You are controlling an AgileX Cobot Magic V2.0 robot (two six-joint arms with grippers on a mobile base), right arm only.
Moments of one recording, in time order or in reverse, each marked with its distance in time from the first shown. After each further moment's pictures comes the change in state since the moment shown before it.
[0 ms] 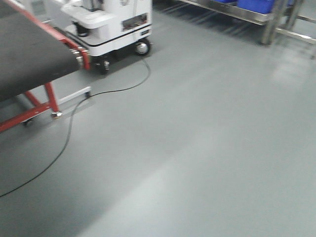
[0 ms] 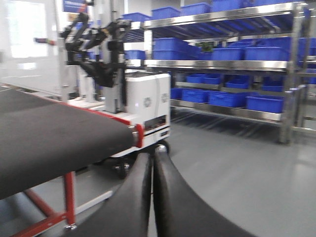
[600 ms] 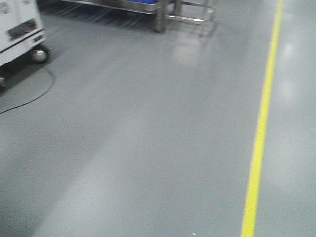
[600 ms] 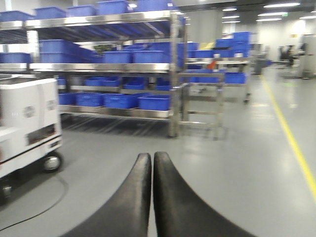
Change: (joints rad) arm 0.000 0.000 0.000 0.000 0.000 0.000
